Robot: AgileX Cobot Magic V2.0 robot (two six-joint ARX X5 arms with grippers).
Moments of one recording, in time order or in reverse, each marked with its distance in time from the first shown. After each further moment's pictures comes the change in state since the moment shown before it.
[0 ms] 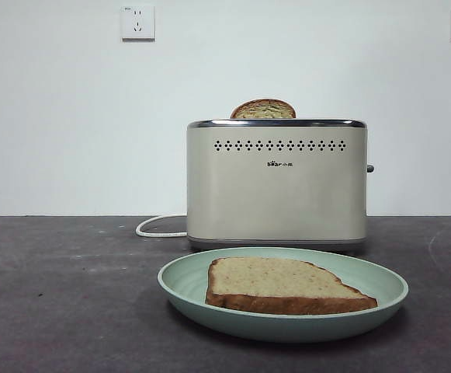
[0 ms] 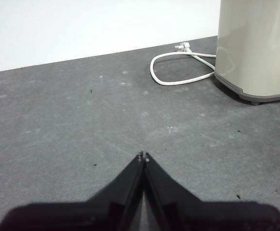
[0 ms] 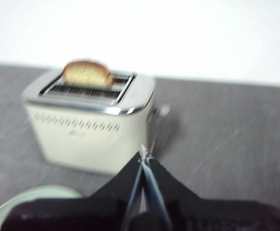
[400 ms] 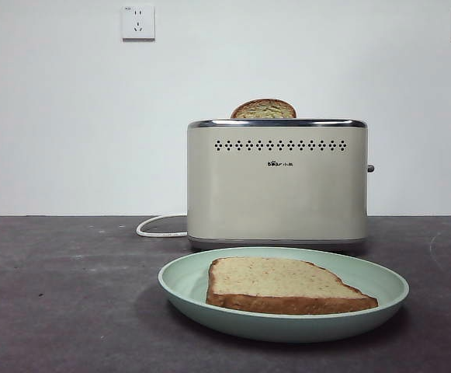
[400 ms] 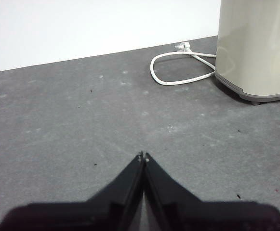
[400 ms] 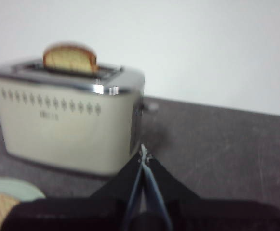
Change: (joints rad) left arm 0.000 0.000 0.000 0.000 0.000 0.000; right arm -0.029 -0.303 -0.573 0.439 0.002 -0.097
